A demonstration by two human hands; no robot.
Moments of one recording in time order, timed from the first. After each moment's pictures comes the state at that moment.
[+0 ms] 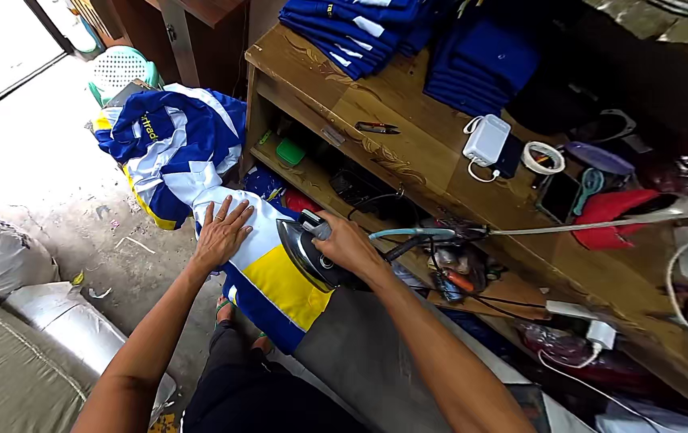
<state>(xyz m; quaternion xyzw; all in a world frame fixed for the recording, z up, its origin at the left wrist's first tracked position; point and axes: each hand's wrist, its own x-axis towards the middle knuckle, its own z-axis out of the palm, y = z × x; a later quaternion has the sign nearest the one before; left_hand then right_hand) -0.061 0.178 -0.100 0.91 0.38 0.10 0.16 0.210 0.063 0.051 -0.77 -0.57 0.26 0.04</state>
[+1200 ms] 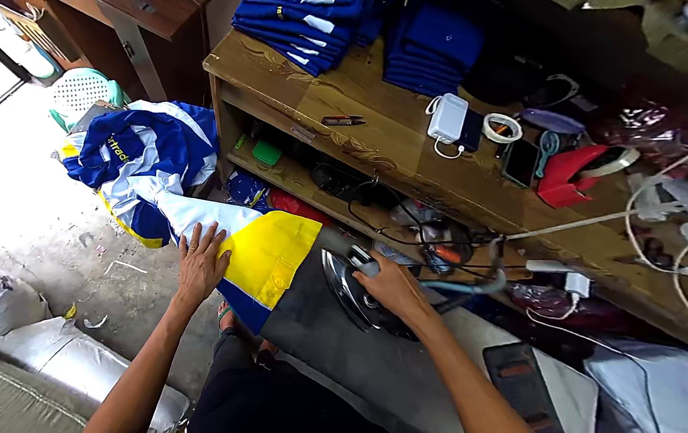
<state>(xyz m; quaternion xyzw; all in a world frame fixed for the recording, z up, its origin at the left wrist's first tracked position) -0.079 0.140 -0.093 0.87 0.42 0.16 0.18 0.266 -0.065 0.044 -0.88 -0.41 0.25 0.01</state>
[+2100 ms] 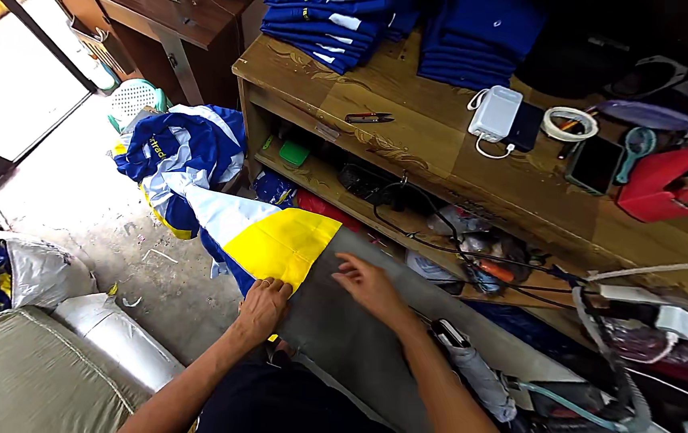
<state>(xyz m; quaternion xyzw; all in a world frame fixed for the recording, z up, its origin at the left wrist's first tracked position) -0.019 0.017 -0.031 0.92 0.30 0.02 0.25 0.240 -0.056 0.005 -0.75 -0.52 0.35 0.21</state>
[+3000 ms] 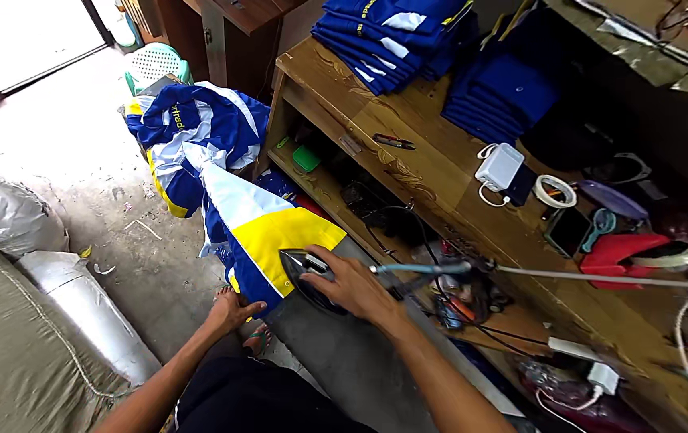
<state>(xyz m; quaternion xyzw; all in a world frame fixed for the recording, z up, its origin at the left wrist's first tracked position) -0.098 -0.003 -0.093 0.61 0.53 -0.06 0.59 0.185 -0.004 0.071 -0.63 -0.72 0.29 0.04</state>
